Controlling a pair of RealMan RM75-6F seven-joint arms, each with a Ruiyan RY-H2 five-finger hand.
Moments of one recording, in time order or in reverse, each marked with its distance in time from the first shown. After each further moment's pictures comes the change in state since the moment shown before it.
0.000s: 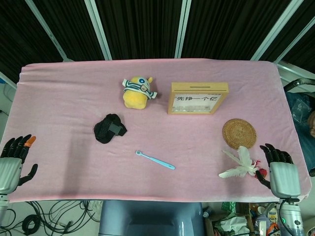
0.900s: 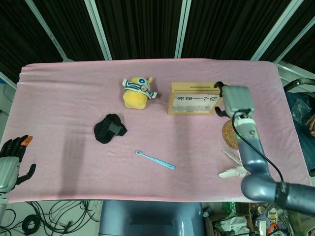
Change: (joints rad) left arm -0.002 0.003 -0.012 -0.015 -0.094 -0.052 -0.030; right arm 0.745 0.275 0.409 -0.257 0.930 -0.517 -0.284
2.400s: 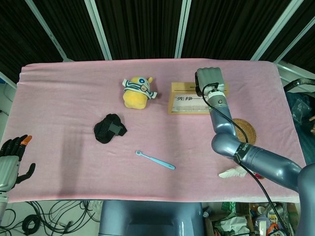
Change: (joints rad) left arm -0.008 -0.001 -0.008 -0.002 -0.031 -0.024 0.009; right arm 0.268 -0.343 0.047 0.686 0.228 -0.388 -0.227
